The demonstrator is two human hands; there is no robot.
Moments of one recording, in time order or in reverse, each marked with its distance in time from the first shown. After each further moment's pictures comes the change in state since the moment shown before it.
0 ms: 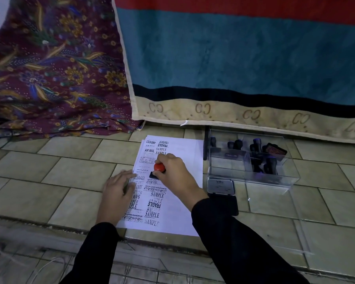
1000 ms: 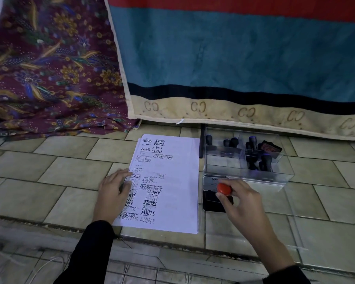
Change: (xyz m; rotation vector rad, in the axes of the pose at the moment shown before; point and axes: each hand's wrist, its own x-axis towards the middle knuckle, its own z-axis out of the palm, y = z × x) left_hand -0.001 0.001 0.000 -0.041 0.006 -0.008; right_hand -0.141 0.067 -0.087 -0.002 0.303 0.098
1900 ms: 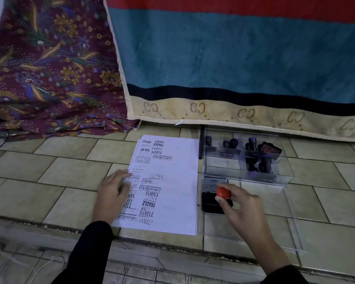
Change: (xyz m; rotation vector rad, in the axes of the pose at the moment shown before) left_hand -0.001 0.008 -0.001 -0.001 0.007 -0.006; right_hand -0.005 0.009 0.003 0.062 0.039 0.013
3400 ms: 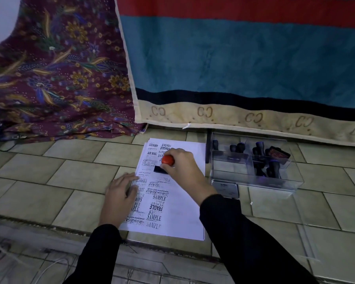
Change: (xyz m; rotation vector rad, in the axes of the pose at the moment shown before) left_hand 0.001 -0.002 -0.001 0.019 -0.005 -0.007; right_hand 0.115 -0.083 0.107 -0.003 -0.263 -0.074
